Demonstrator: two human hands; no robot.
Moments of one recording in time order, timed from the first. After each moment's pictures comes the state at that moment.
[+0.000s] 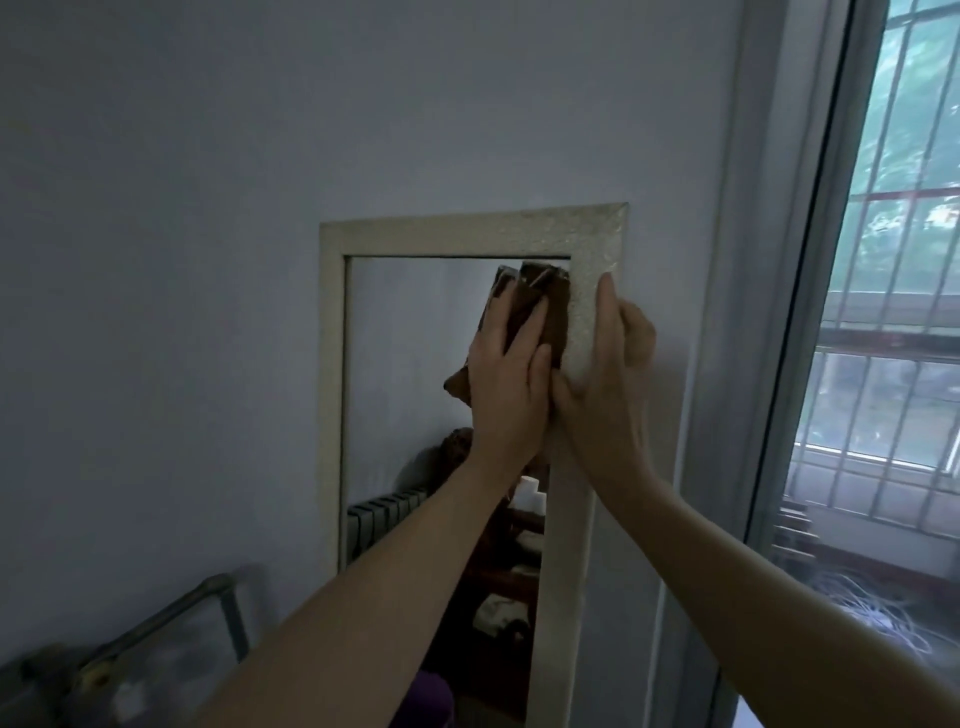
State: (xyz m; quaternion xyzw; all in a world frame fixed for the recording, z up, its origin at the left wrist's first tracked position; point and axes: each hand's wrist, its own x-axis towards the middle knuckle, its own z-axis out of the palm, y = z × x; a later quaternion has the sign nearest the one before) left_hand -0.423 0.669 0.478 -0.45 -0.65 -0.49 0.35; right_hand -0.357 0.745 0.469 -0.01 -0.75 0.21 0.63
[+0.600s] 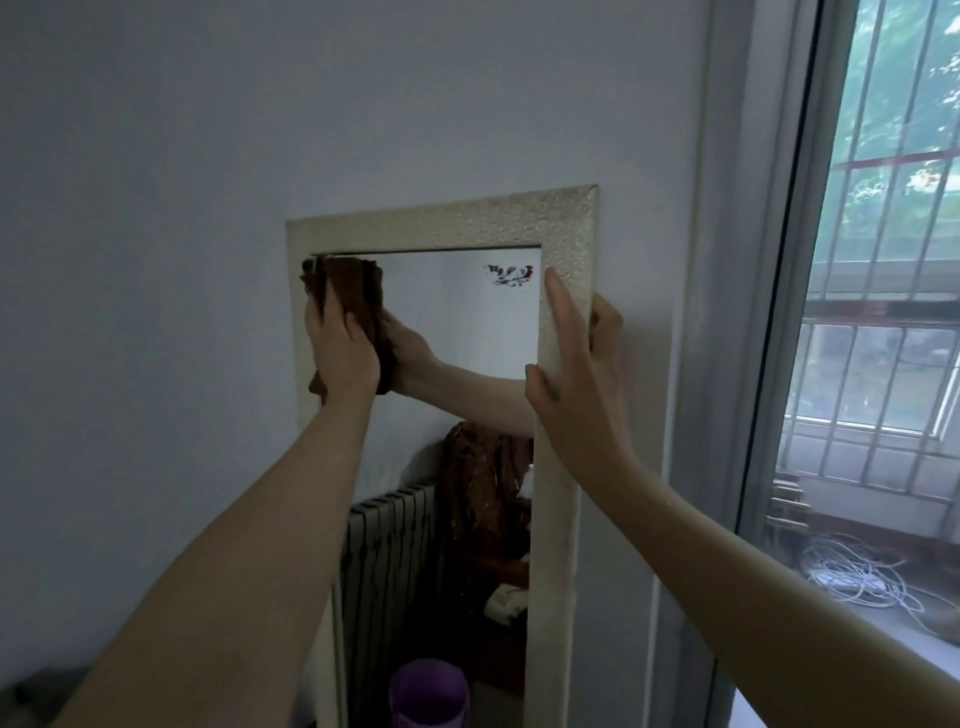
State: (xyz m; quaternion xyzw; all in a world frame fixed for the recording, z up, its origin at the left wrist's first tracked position) left_hand -0.549 0.607 0.500 -0.19 -0.73 -0.58 0.32; right_hand -0.355 0.744 0.470 -0.01 -0.78 0.23 0.58
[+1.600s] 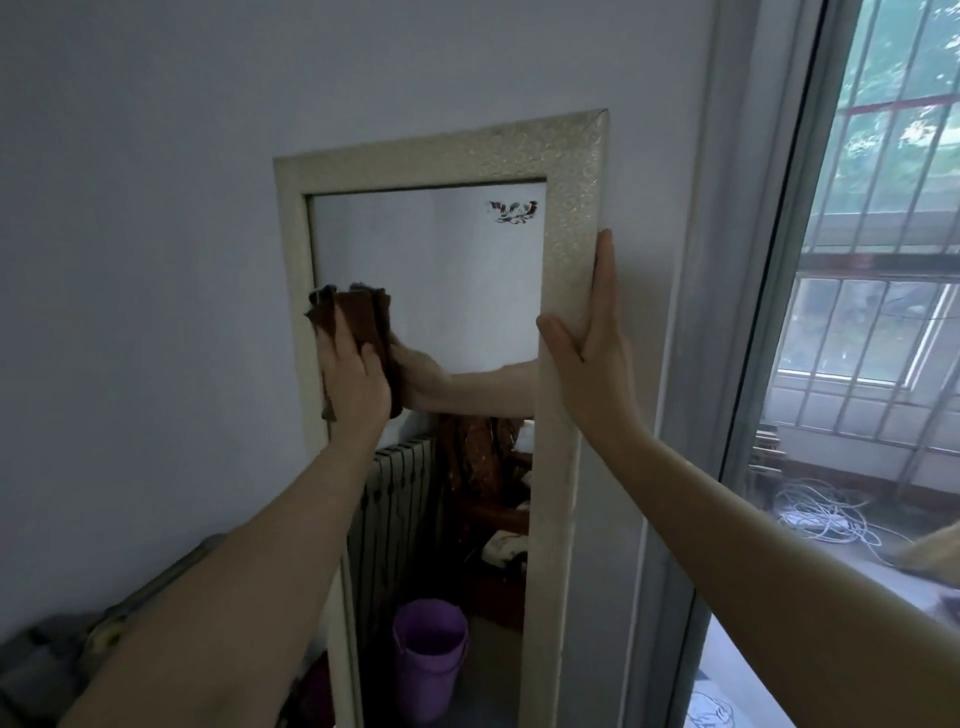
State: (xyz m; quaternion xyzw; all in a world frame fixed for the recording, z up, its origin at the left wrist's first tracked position) left_hand -0.521 0.589 0.418 -0.22 -0.76 -0.55 0.25; right_hand -0.340 0.735 0.452 0.00 -0.73 0.44 0.52
